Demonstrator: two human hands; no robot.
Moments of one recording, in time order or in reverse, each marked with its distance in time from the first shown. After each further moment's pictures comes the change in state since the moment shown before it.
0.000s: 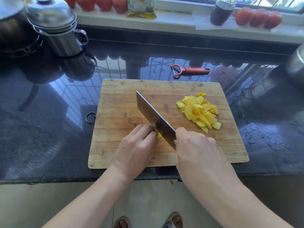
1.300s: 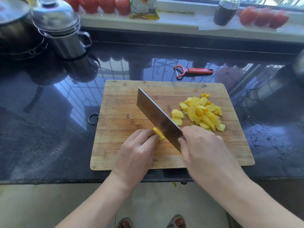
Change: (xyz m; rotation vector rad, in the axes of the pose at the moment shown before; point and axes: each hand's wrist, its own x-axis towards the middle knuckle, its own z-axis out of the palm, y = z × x) left_hand -0.010 0.005 -0.003 -0.064 0.071 -0.054; right_hand 0.009 0.024 0.011 0.108 0.098 -0.107
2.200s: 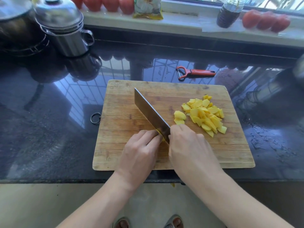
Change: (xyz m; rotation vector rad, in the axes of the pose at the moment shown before) left_hand 0.000 -0.004 0.004 0.035 -0.014 0.020; right_hand 0.021 -0.033 0.013 -0.107 -0.130 0.093
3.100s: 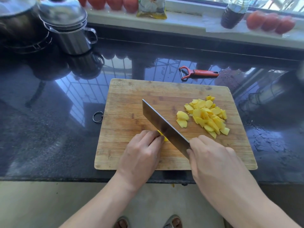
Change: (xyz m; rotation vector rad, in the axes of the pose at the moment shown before) left_hand -0.004 0.000 0.001 0.004 0.013 -0.018; right_hand -0.034 0.029 -0.005 -0.117 0.067 -0.035
